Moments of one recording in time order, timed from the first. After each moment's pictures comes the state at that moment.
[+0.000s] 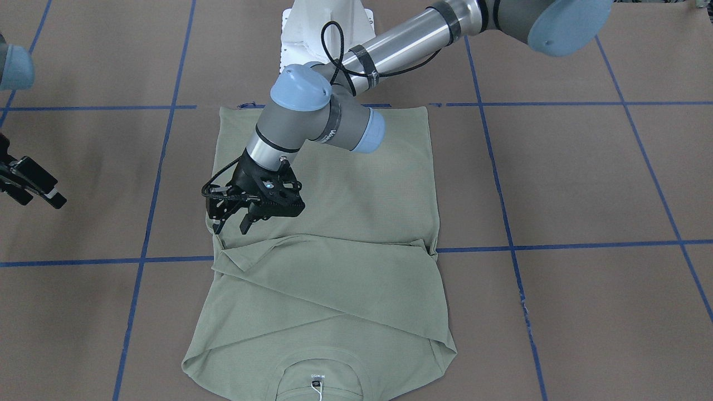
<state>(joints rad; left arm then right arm) -0.53 -2.71 -0.99 -2.43 -1.69 -1.66 1.09 -1.57 1.75 -0.82 2.18 1.25</state>
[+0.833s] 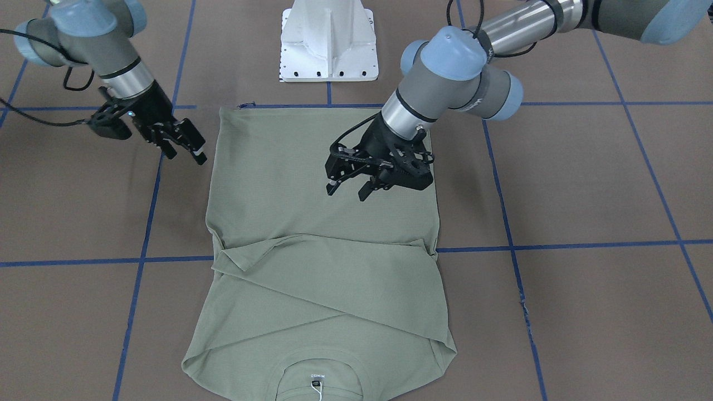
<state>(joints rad) -0.69 -2.24 -1.58 -2.18 -1.97 -1.40 0.44 -1.54 2.00 -1.00 1.62 1.78</state>
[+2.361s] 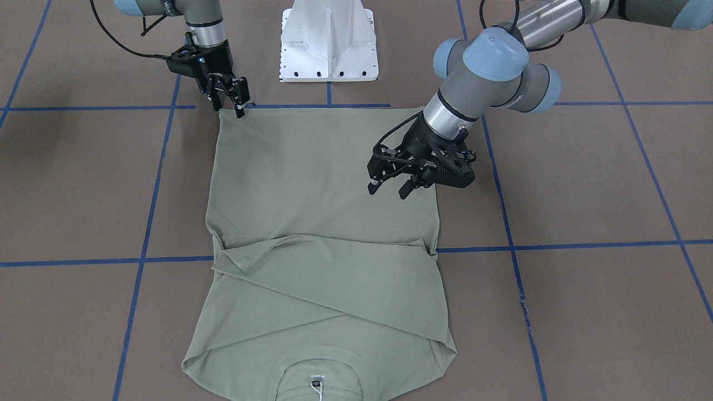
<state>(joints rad) -0.70 -2.15 -1.62 -2.17 -1.98 -1.37 0.01 -1.56 2.08 -1.30 1.20 2.11</state>
